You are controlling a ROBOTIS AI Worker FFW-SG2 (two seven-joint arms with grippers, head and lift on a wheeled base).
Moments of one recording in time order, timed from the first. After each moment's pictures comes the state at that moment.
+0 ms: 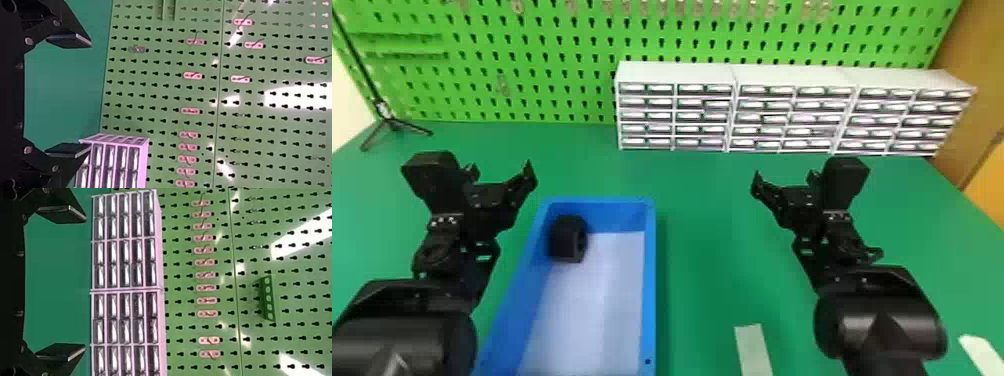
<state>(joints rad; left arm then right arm) -0.03 0.13 0.03 -1.75 0.20 0.18 0.06 -0.21 -0.01 0.01 -1.43 -0.08 0.07 0.06</state>
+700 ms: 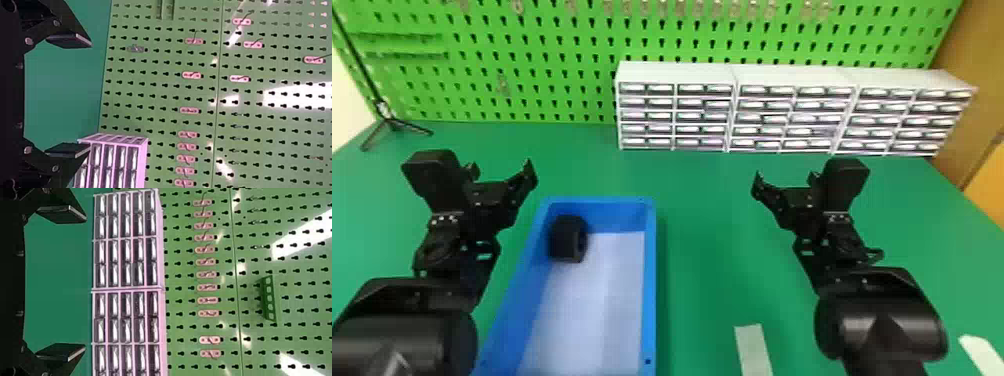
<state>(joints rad) -0.04 0.13 0.03 -1.75 0.20 0.18 0.06 -0.21 -0.01 0.01 -1.43 -0.07 0.07 0.06</state>
